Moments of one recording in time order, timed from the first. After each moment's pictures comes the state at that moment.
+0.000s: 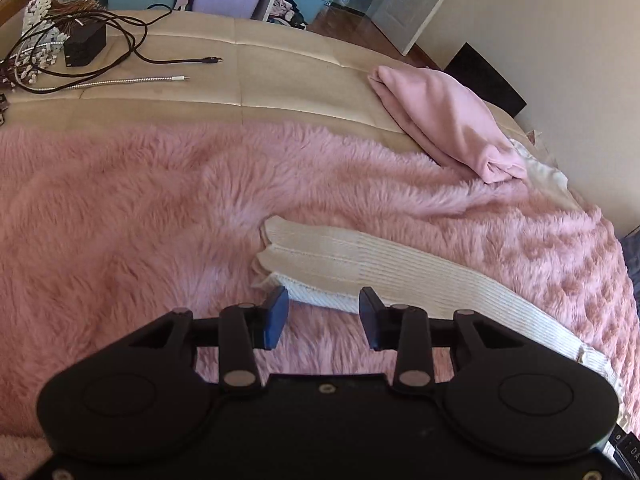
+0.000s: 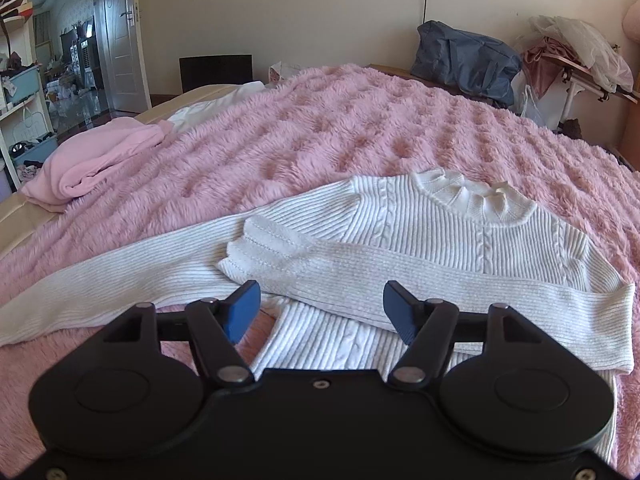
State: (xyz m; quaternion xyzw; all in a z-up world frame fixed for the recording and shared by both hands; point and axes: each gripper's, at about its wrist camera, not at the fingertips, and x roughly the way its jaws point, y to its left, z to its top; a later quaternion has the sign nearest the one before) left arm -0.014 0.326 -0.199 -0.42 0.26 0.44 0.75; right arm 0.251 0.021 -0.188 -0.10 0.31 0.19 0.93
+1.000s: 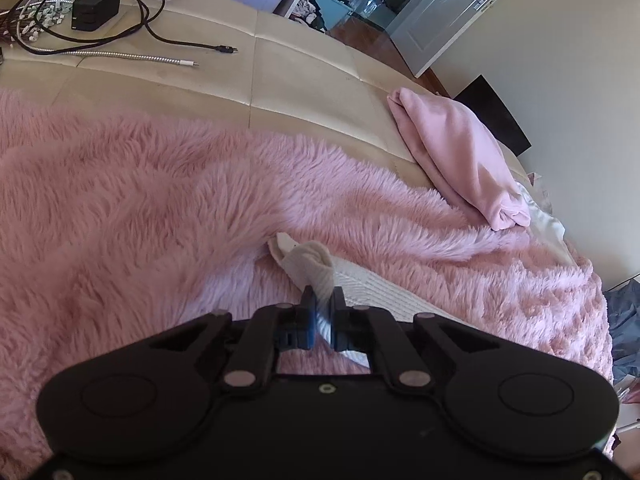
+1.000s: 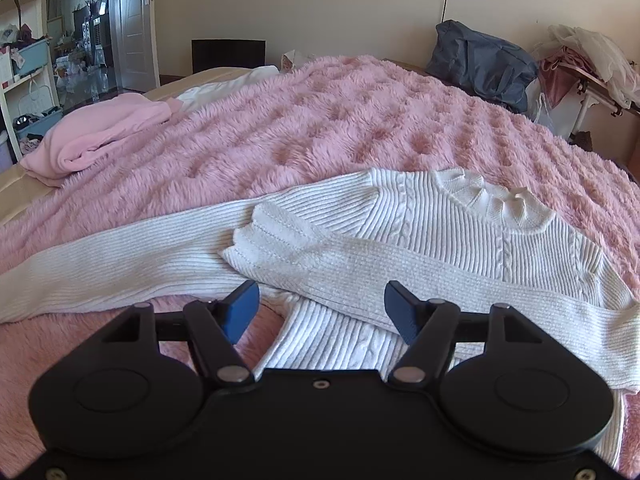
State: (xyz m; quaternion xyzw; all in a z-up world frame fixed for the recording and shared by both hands) left arm -0.011 0.350 -0.207 -0.47 0.20 0.45 0.73; right arm 0.264 0.030 -0.205 -0.13 0.32 0.18 0.92
